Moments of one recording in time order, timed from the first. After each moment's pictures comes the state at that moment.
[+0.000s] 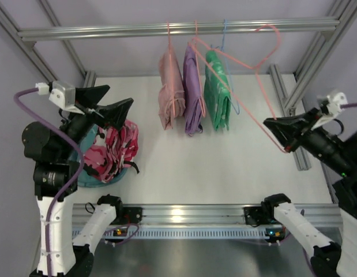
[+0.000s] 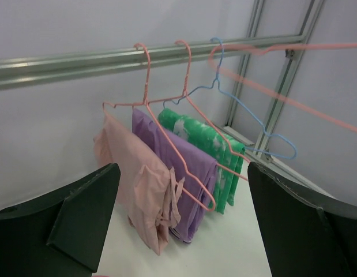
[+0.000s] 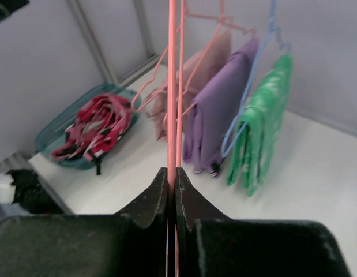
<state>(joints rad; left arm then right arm) -0.08 0.74 1.36 -0.28 0.53 -0.27 0.29 0.75 1.54 -0.85 -0.50 0.12</state>
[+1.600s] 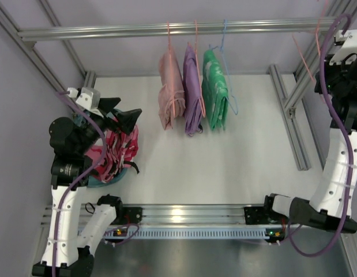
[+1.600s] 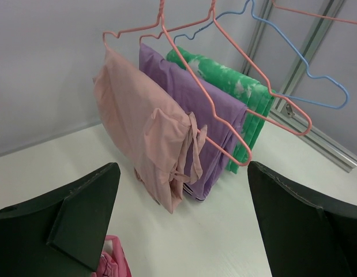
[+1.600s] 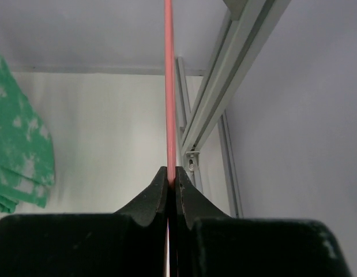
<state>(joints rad) -0.08 0.72 1.09 -0.24 0.53 -0.17 -0.24 1.20 1.84 -0.89 -0.12 -0.20</state>
